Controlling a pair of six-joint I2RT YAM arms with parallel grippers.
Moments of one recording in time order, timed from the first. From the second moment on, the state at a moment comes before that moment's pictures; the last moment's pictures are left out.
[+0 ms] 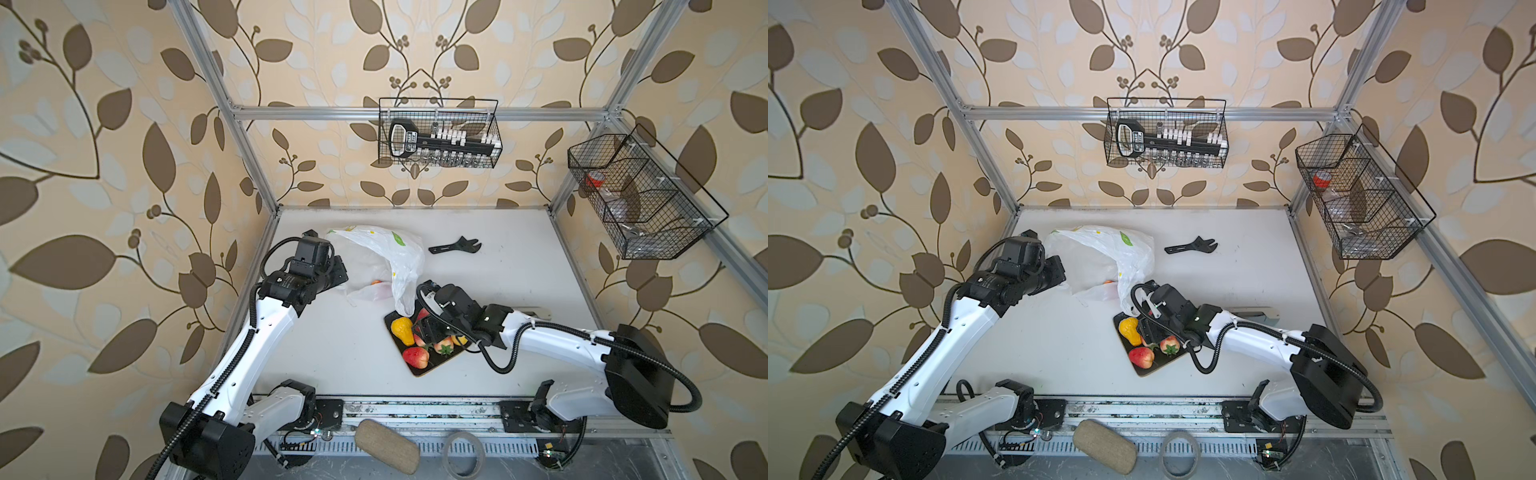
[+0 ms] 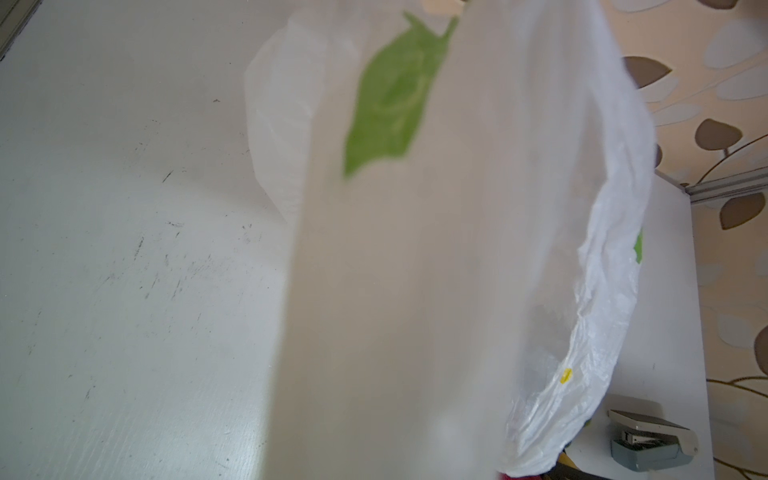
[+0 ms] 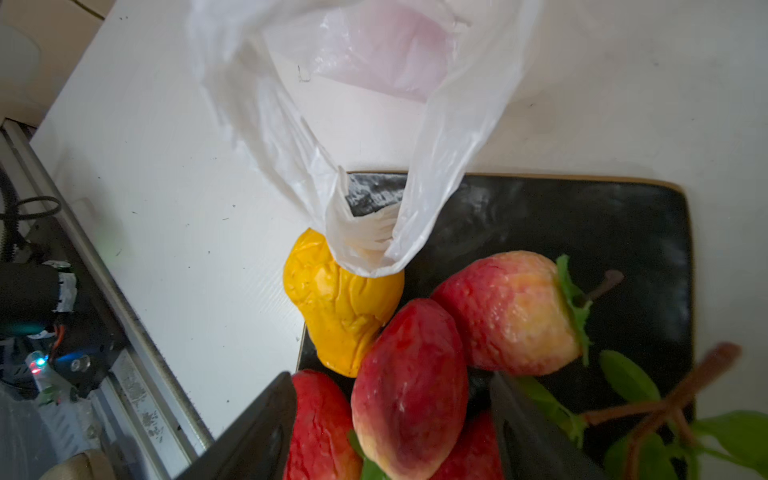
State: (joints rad) left arm -0.25 1.08 1.07 -0.77 -0.03 -0.63; right arm 0.87 1.36 0.80 -0.28 -0.03 0.36
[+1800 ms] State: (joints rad) left arm -0.25 0.97 0.96 -0.82 0.02 -0.60; right arm 0.88 2.24 1.70 -0.51 0.24 0.21
